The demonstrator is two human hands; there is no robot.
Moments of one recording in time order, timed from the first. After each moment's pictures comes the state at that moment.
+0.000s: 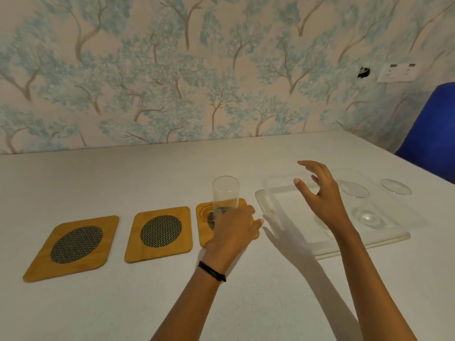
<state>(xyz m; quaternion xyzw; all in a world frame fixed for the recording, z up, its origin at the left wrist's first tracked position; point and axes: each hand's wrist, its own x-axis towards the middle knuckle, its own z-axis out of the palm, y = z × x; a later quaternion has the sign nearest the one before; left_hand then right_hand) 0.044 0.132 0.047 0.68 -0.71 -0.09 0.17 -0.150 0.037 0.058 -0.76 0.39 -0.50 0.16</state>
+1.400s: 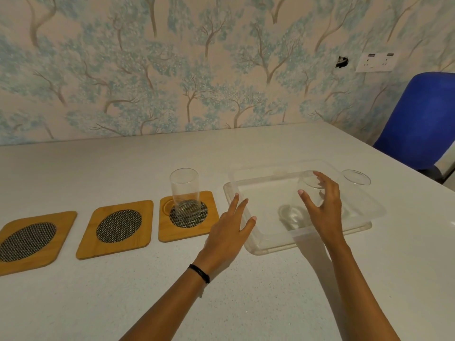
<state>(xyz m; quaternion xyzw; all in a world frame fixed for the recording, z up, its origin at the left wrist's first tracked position) -0.028 0.099 -0.024 0.63 -0.68 -0.21 0.31 -0.245 0.028 0.006 -0.66 0.48 -0.55 0.15</state>
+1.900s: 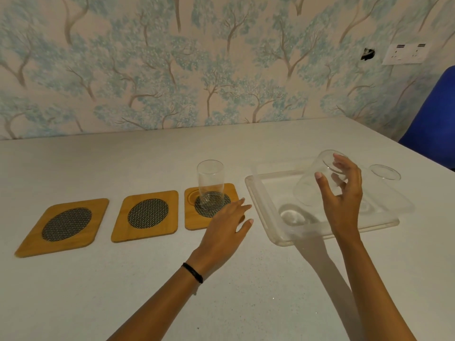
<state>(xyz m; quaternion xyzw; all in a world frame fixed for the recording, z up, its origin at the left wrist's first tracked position) 0.024 0.138 -0.025 0.61 -0.71 -0.13 0.33 -0.200 0.062 0.037 -0.62 0.40 -0.65 0.17</state>
